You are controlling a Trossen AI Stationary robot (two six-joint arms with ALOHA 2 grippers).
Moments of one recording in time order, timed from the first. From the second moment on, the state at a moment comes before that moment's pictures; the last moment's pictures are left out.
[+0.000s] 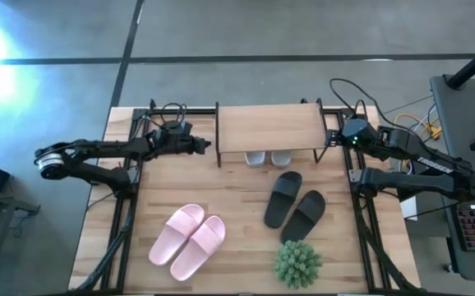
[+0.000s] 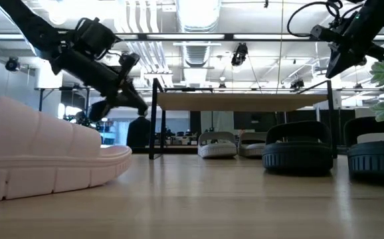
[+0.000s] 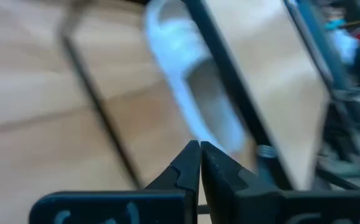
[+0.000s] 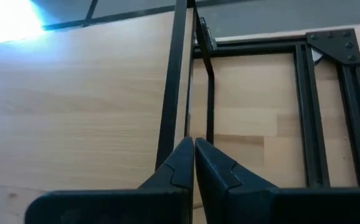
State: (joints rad) left arm 0.49 1.17 0.48 0.24 0.05 -0.84; right arm -0.40 0.67 0.80 -1.02 0.49 0.95
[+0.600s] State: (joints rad) left arm 0.43 0.69 0.48 0.01 -0.05 -0.66; right arm -0.25 0.62 0.82 -0.95 -0.19 0.70
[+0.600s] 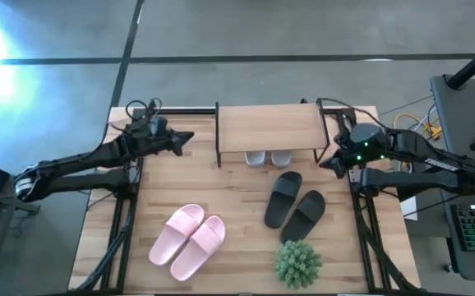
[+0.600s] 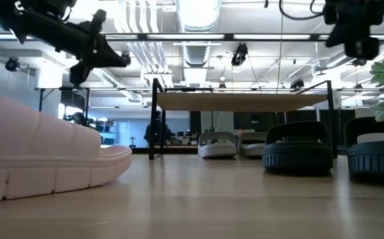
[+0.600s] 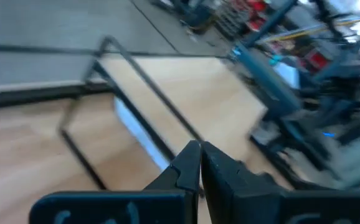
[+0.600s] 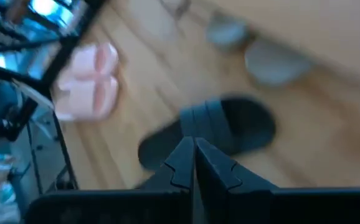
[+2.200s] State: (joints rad) left arm -0.37 0.82 0.65 -0.26 -0.30 -0.72; right arm 0.78 1.28 1.27 -1.12 0.50 1.47
